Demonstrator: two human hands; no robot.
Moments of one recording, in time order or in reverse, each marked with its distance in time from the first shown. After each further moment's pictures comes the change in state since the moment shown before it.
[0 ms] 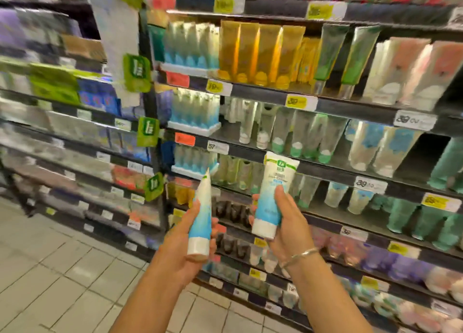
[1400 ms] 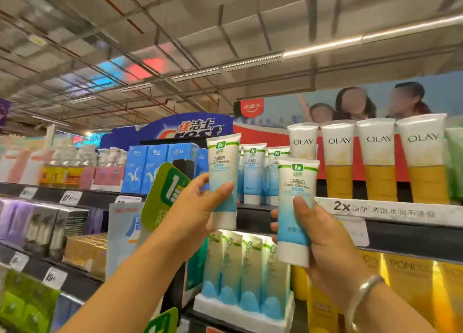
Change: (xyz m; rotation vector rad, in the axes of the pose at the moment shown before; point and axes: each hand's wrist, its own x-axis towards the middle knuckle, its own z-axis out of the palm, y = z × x) left_hand 0.190 0.516 0.114 0.506 -0.345 0.947; right_hand 0.314 -0.128 0.392 -0.202 -0.506 -0.567
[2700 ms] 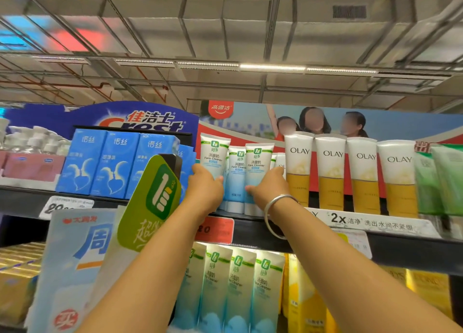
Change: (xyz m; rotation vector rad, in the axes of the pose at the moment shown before) left_hand 0.144 -0.024 -0.012 0.733 0.149 0.011; right_hand 0.167 0.009 0.061 -1.176 0.517 0.058
